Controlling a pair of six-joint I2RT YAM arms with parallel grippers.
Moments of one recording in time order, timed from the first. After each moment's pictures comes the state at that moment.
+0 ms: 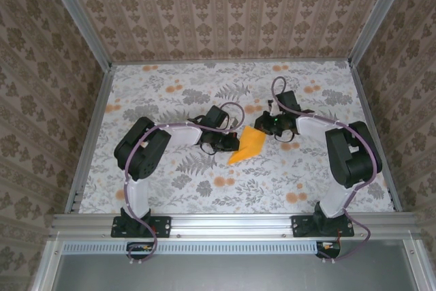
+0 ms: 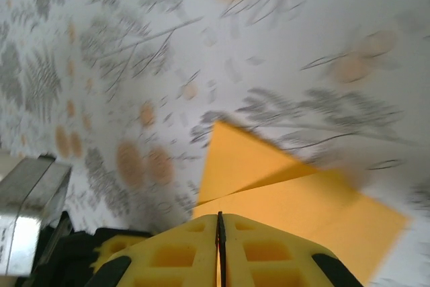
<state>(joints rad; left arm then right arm) -0.74 1.96 1.10 -0.17 0.51 -0.55 0.26 1.74 0.96 -0.18 -0.48 0.63</state>
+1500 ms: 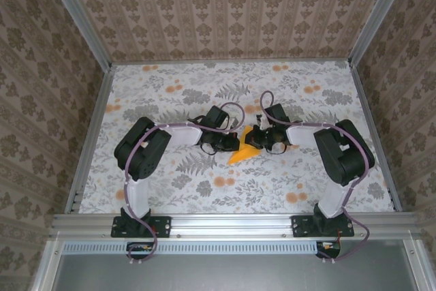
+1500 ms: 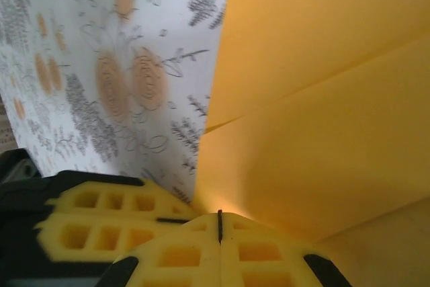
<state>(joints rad) -0.75 1.96 1.09 -0.16 0.50 -0.56 0.36 1.80 0.85 -0.06 -0.56 0.74</state>
